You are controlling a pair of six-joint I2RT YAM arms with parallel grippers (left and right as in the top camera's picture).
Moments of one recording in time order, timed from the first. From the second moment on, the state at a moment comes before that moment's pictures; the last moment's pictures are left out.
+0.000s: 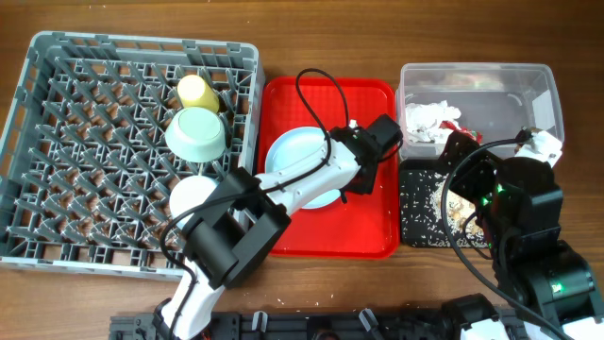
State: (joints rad) left arm -0.87 2.14 1.54 -0.80 -0.07 -0.58; right arm 0.24 0.75 0.93 -0.77 0.30 0.68
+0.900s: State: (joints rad) left arm 0.07 1.71 1.70 -0.95 1.20 -0.46; right arm 0.24 0.75 0.93 -0.77 0.30 0.68
